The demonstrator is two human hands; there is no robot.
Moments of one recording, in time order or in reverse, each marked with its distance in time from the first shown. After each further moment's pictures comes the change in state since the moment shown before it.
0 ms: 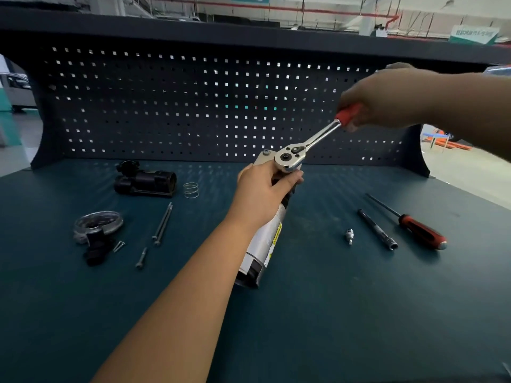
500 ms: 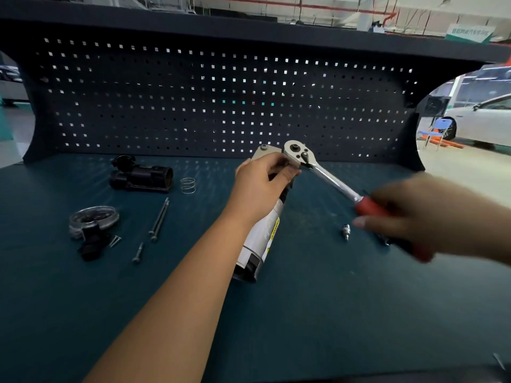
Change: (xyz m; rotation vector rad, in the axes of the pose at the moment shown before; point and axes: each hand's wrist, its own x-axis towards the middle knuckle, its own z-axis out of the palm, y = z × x) left_hand -0.003 0.001 0.000 -0.046 -0.006 -0.003; right_hand -0.132 -0.067 0.030 0.335 -0.165 0.131
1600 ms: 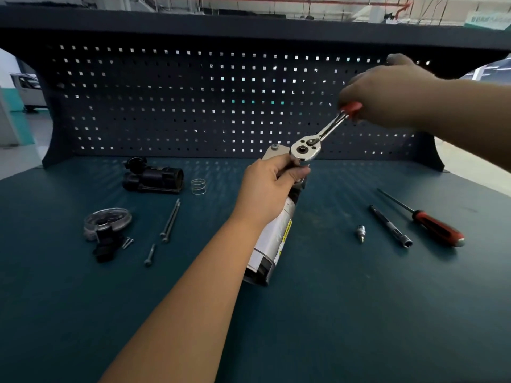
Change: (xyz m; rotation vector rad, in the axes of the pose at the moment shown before) left_hand 0.002 -0.005 0.000 -0.105 0.048 -0.022; right_hand 0.139 0.022 -0.053 -0.464 0.237 -0.139
